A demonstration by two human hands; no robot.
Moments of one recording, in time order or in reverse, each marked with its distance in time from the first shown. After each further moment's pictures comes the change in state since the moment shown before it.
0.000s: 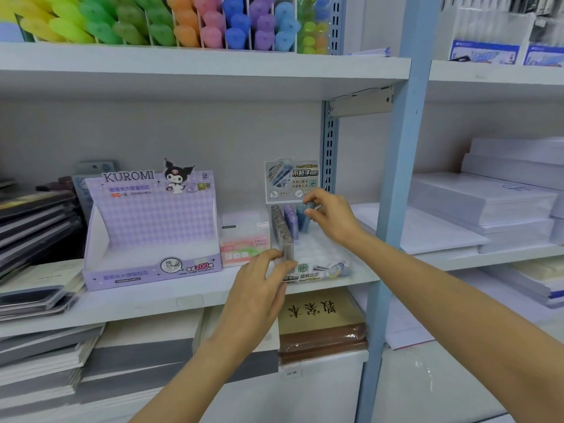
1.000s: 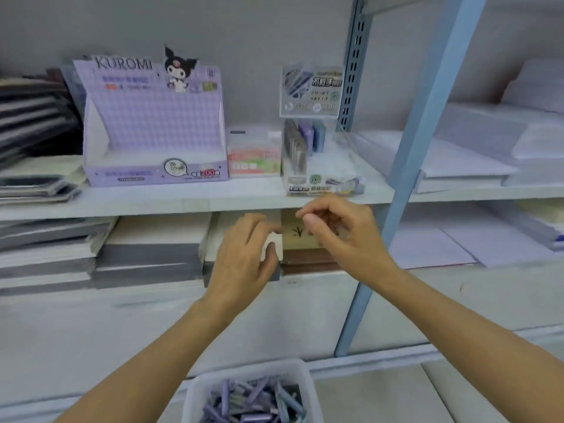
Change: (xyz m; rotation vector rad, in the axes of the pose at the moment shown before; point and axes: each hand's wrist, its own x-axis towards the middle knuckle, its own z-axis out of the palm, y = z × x) left_hand -0.083 -0.005 0.028 -0.125 0.165 -0.044; right_hand -0.170 -0.045 0.018 0.386 -0.021 -0.262
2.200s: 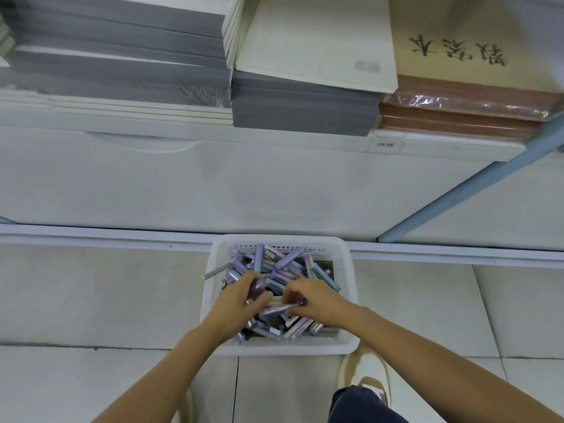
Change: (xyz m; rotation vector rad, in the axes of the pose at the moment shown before) left_hand -0.344 -0.054 0.089 -0.464 -0.829 -1.099; right_hand -0.311 0.168 0.217 0.020 -1.147 0.648
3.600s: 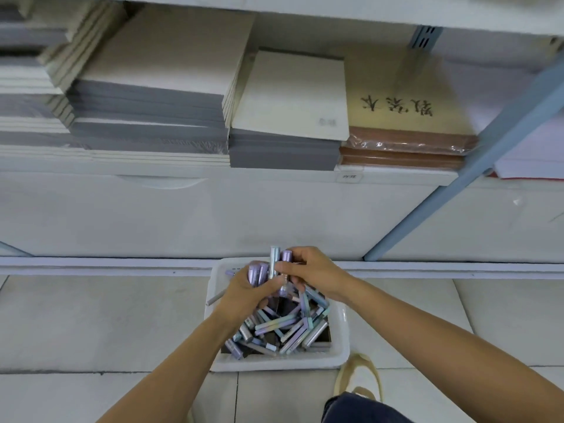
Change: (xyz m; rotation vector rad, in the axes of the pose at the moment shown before) left_hand -0.001 0.090 -0.024 -0.680 0.111 -0.057; right_hand -0.012 -0.064 -0.090 0.821 0.170 0.081
